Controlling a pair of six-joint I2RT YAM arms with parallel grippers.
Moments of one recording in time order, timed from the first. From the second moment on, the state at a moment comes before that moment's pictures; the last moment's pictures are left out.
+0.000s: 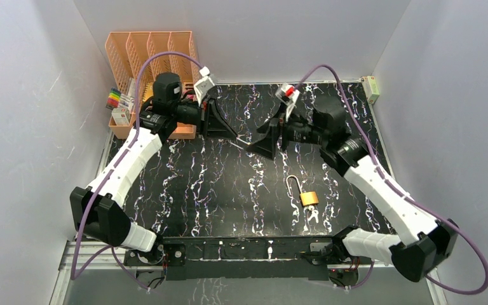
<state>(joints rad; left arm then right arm) -0.36 1.45 1.39 -0.33 1.38 -0.14 0.61 1.18 1.21 -0.26 -0.71 0.22</state>
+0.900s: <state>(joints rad) -0.33 1.45 1.32 0.71 1.50 -0.95 0.63 1.07 0.96 0.35 -0.74 0.32</state>
